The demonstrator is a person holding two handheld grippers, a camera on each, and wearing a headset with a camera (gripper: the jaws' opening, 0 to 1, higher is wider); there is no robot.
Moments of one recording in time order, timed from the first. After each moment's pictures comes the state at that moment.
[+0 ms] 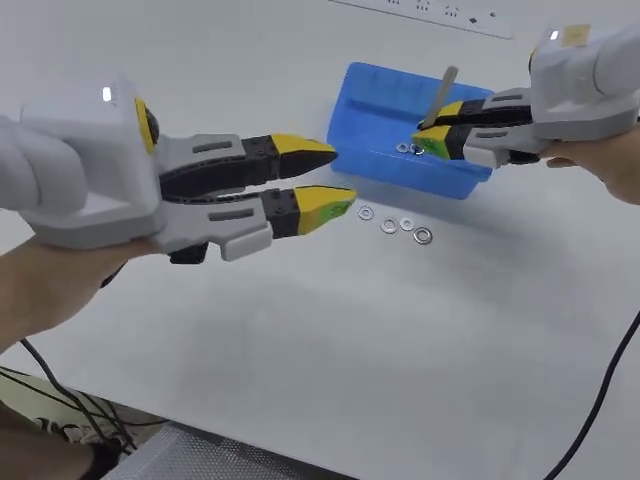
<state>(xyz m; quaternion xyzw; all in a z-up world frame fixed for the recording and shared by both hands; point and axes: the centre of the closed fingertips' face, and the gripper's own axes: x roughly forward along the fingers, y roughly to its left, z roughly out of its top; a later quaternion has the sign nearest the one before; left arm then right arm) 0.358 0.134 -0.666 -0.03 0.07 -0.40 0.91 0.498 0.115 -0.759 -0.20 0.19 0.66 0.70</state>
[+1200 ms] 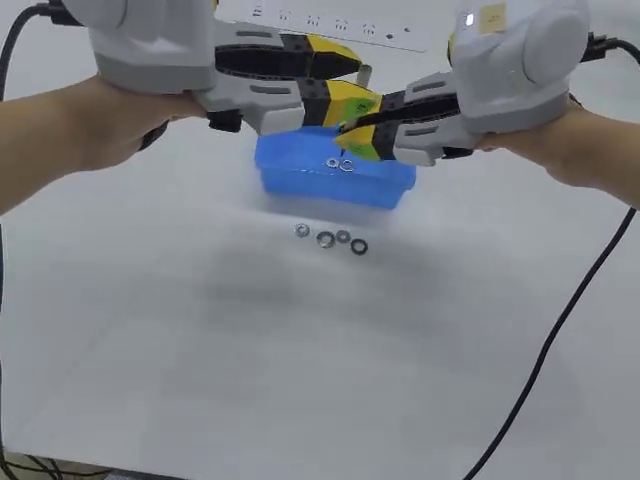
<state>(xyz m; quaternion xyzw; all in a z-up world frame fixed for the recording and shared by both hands) 0.461 0.081 -0.638 0.04 0.07 -0.50 0.86 0.453 0.119 -0.712 -0.24 0.14 0.70 0.66</state>
